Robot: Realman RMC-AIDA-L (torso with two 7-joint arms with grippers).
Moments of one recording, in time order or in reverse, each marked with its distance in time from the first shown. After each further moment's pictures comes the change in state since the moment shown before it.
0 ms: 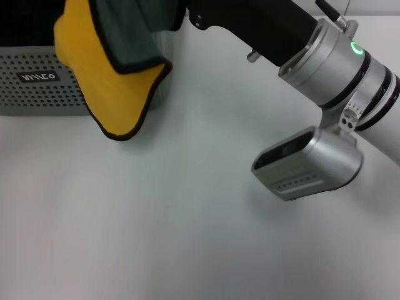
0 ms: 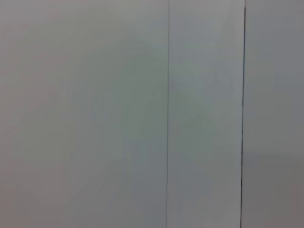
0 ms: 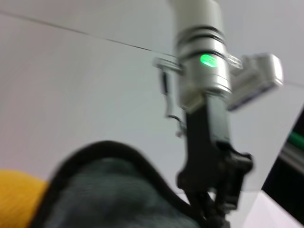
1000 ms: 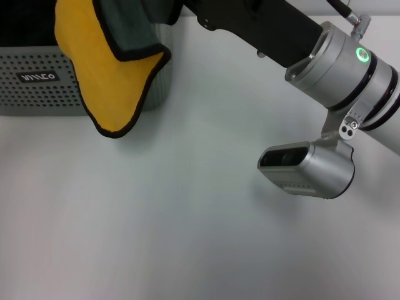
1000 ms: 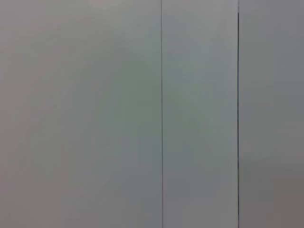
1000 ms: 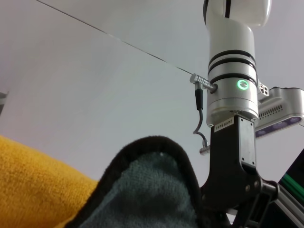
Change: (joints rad) left arm -0.029 0.003 -0.006 0.054 0.002 -0.001 -0.048; right arm 0.023 0.000 0.040 0.072 -0.082 -0.076 -0.183
